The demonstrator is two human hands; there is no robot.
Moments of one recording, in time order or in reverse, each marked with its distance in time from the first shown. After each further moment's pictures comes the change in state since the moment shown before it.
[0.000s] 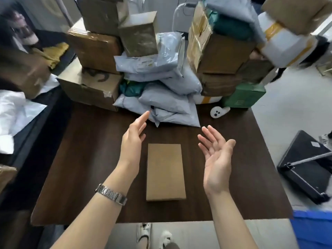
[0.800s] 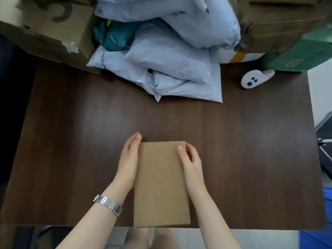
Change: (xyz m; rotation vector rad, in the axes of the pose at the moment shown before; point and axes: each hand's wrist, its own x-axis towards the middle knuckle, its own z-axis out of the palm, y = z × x) left_hand 0.065 -0.160 0.002 0.177 0.251 -0.562; right_hand 0.064 0.171 -0.011 -0.396 -0.165 0.590
